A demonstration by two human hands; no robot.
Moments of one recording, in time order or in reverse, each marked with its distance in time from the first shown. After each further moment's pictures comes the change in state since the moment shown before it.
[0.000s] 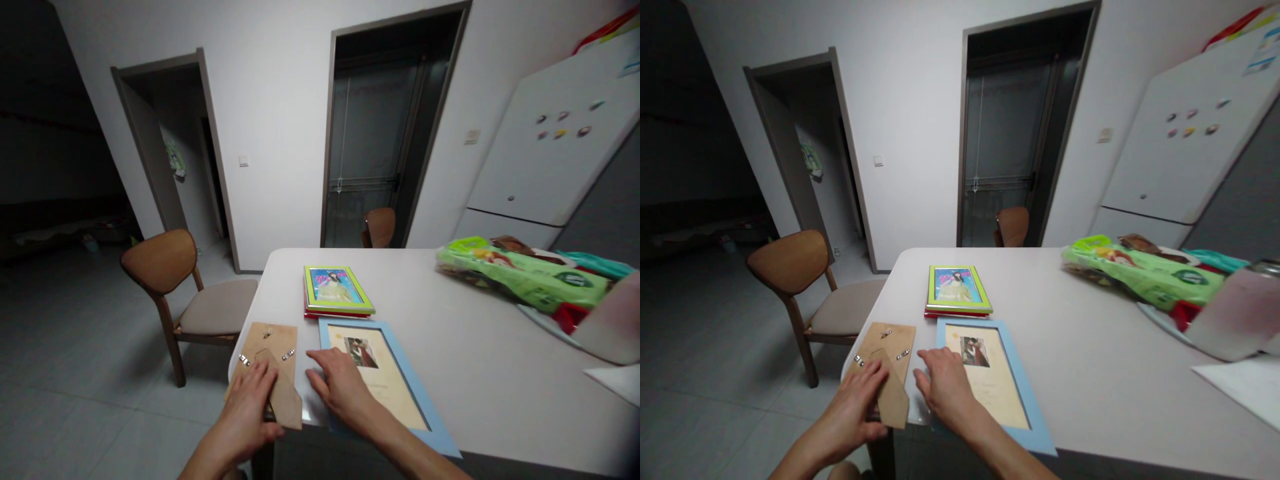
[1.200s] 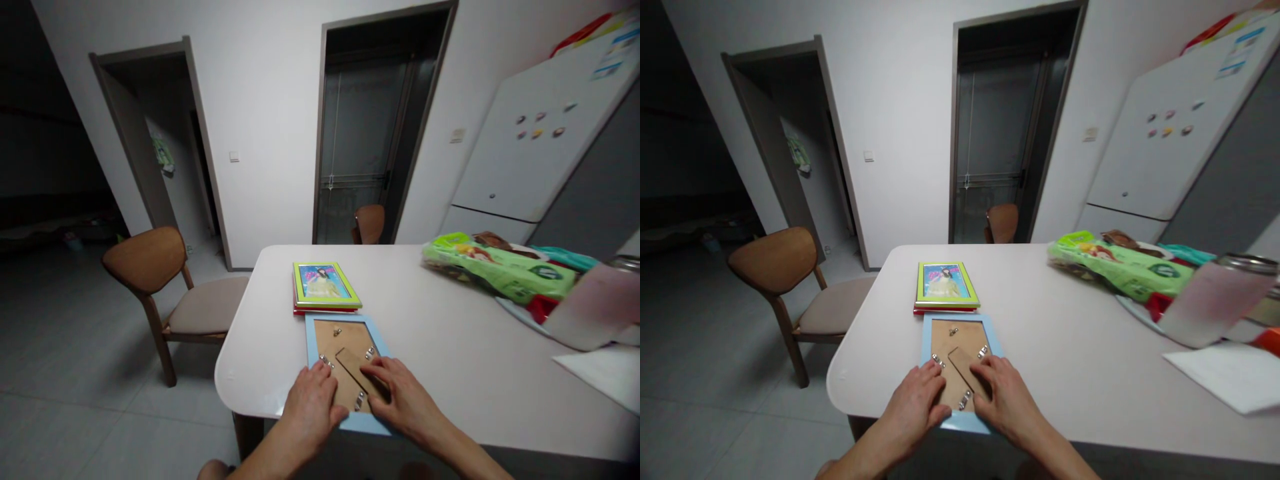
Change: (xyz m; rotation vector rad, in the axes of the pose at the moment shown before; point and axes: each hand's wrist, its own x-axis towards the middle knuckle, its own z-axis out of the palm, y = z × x) left_hand 0.045 0.093 0.039 -0.086 -0.007 0.306; right_hand -0.057 0.092 -0.034 0.055 -0.005 0.156
